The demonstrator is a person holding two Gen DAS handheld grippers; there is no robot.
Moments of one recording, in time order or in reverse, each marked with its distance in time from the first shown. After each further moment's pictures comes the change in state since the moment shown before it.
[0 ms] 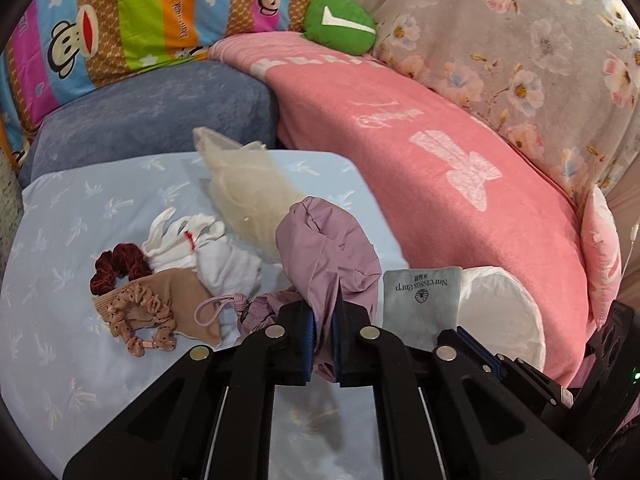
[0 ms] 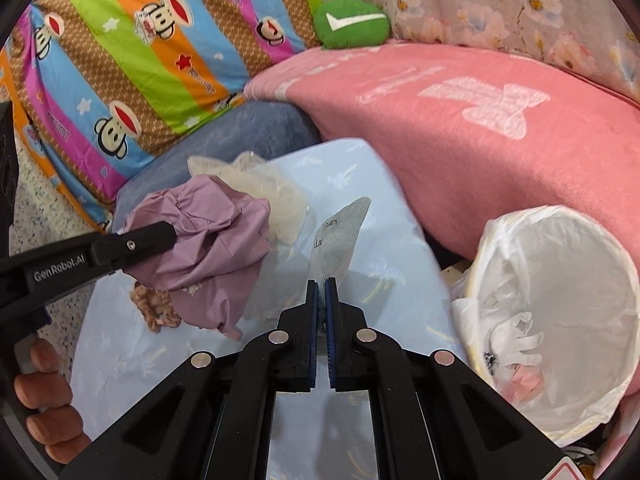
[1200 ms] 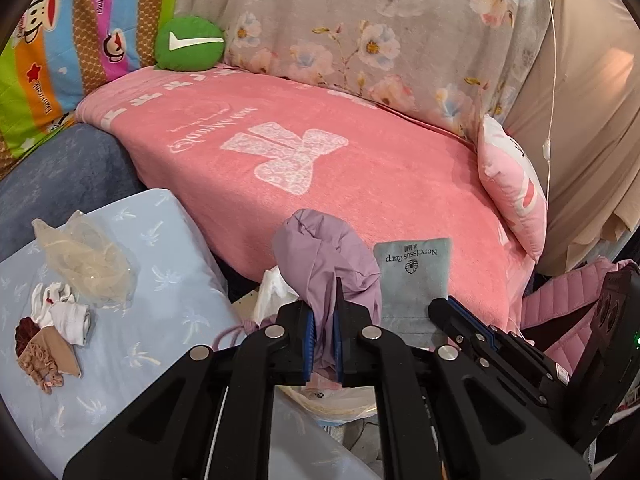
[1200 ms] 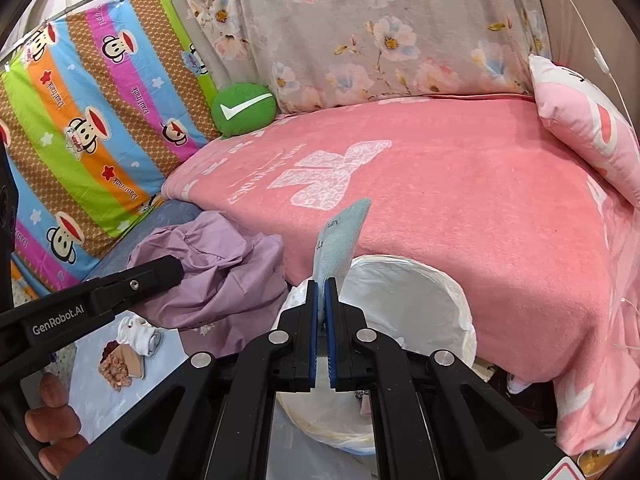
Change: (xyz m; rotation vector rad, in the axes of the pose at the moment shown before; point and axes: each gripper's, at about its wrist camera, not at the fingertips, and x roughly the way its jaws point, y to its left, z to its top) left arm -0.005 -0.185 -0.014 0.298 0.024 -0.252; right arm -0.136 -0.154 0.001 0.226 -0.224 -0.207
